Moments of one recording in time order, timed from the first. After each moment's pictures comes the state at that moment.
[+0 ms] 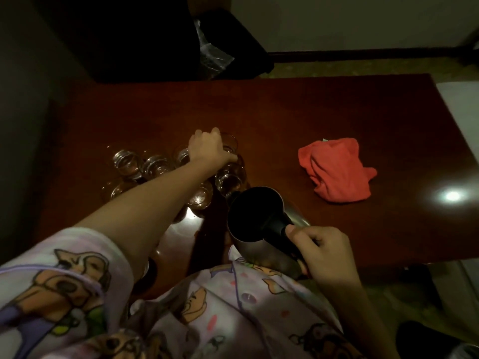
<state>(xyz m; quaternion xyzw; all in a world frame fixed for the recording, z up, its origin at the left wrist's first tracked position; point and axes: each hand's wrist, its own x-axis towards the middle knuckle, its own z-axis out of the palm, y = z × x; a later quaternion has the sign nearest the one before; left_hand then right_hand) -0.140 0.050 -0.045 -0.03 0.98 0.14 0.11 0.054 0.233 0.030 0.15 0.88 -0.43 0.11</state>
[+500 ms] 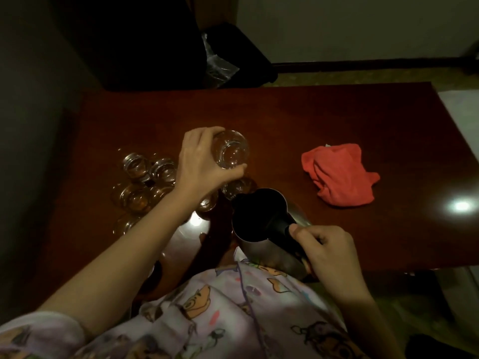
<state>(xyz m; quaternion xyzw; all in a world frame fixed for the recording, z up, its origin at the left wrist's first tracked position) -0.074 0.025 -0.005 0.05 0.94 0.34 -0.08 0.058 0.233 0.033 0.12 0.89 -0.44 0.09</state>
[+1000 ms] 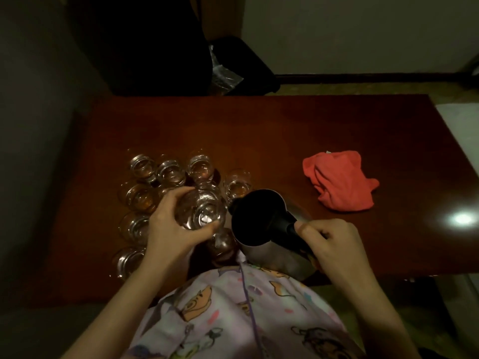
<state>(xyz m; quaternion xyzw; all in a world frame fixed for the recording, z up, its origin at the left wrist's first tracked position) 0.039 -0.015 -0.013 -0.06 0.86 0.51 -0.03 0.054 0.235 0.046 0.06 0.92 -0.38 0.07</state>
